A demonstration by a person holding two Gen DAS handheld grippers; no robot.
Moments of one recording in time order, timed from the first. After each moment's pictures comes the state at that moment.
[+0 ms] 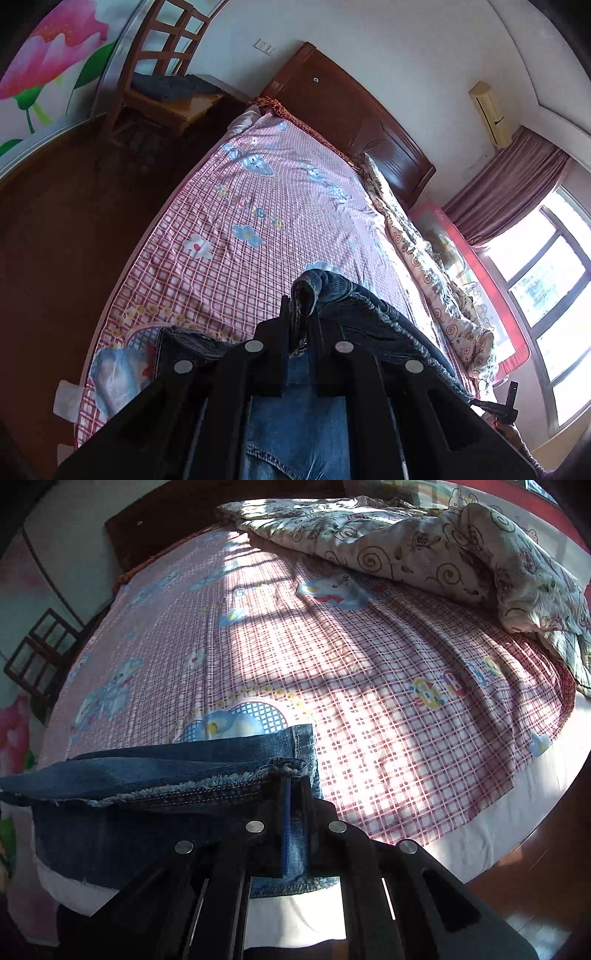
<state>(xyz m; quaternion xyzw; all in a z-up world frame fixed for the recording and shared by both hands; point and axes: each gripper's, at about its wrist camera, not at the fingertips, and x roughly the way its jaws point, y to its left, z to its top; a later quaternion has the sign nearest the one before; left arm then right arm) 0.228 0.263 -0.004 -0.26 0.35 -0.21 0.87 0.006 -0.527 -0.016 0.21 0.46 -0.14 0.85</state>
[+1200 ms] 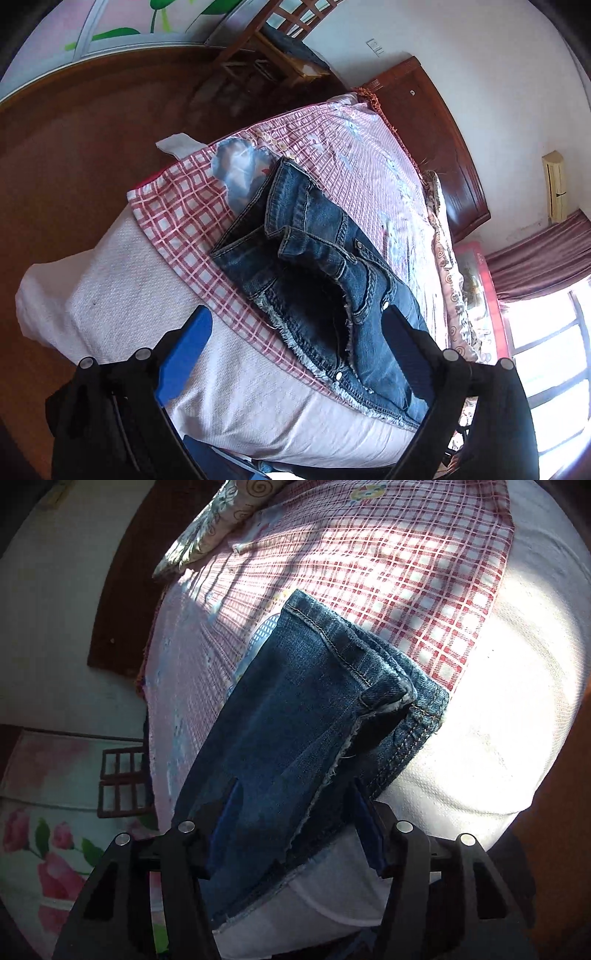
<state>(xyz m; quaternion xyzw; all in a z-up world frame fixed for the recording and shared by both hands) 0.091 0.279 -0.108 -0.40 0.41 -0.08 0.82 -0.046 -0.487 -0.097 0.57 0.36 -0.10 0.73</state>
